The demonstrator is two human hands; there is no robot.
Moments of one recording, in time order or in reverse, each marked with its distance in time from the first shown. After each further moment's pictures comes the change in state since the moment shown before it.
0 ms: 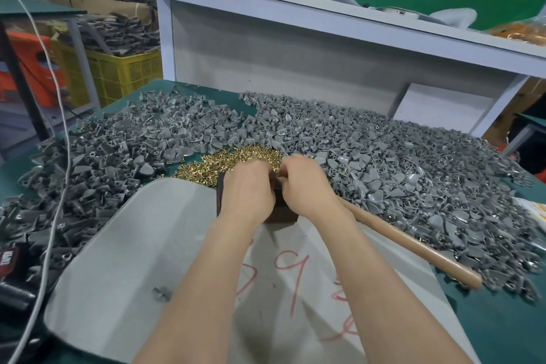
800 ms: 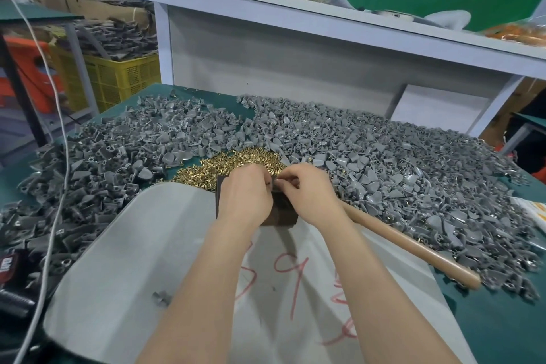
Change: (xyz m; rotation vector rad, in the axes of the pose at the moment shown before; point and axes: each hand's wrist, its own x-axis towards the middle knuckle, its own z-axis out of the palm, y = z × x) left_hand -0.002 0.000 -0.002 -0.143 -0.028 -0.081; right_hand -0.005 0.019 0.014 0.327 0.115 0.025
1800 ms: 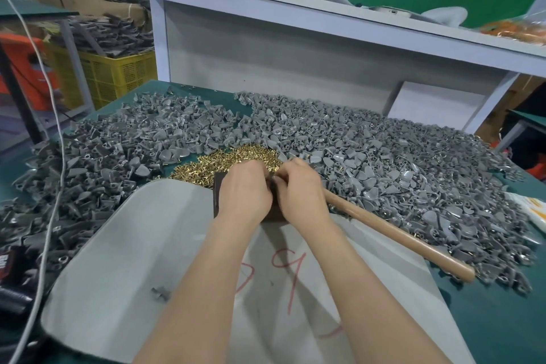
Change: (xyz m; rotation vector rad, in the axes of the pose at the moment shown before) left_hand 0.002 -0.001 0.007 0.055 0.056 0.012; right_hand -0.011 -0.017 0.012 -0.107 0.127 0.024
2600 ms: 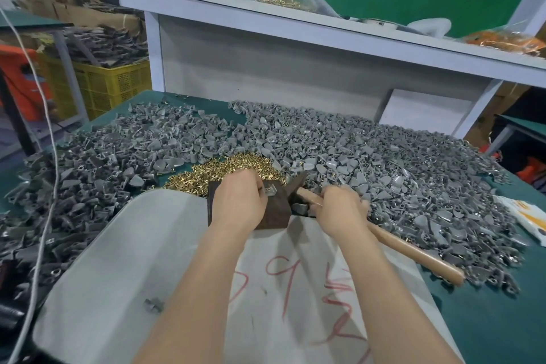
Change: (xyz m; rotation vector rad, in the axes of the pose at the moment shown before) left_hand -0.003 -0.001 -0.003 -0.043 -0.032 -0.001; right_hand 0.000 0.058 -0.030 -0.450 -0.236 0.420
